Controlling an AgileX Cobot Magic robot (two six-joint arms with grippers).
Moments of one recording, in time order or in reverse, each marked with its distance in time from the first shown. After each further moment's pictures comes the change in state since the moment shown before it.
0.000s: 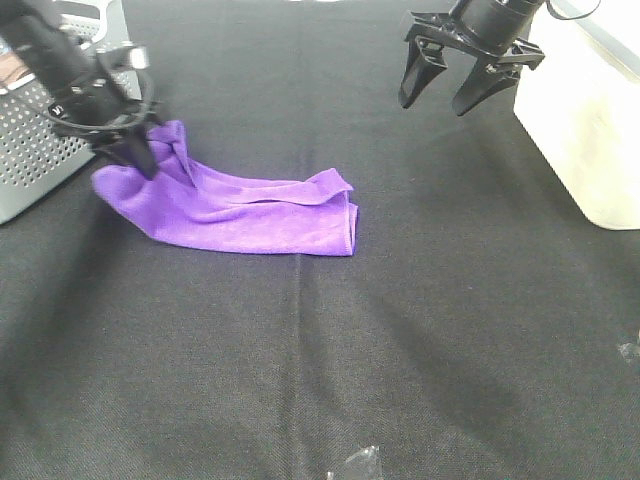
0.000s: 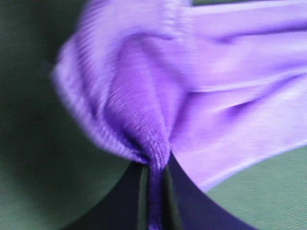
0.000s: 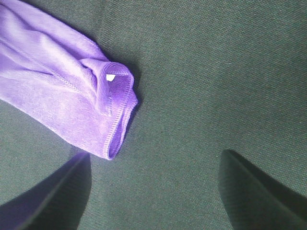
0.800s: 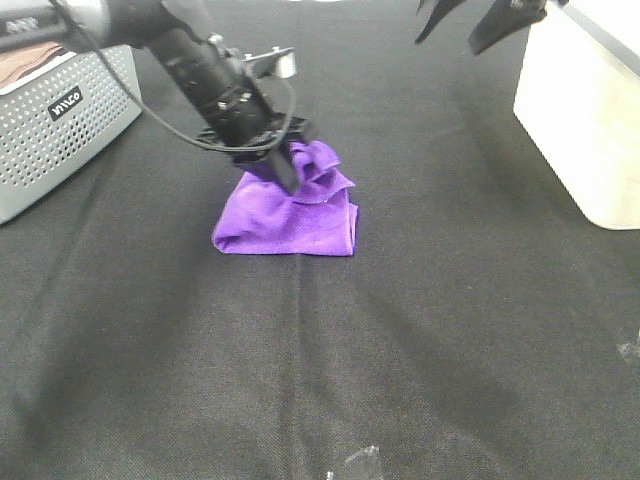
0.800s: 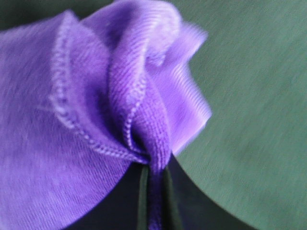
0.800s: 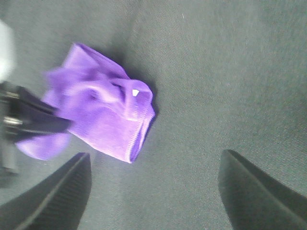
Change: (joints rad) left arm -0.293 0.023 -0.031 -0.131 -0.095 -0.016; right arm 0.000 -0.159 0.003 0.006 0.001 0.021
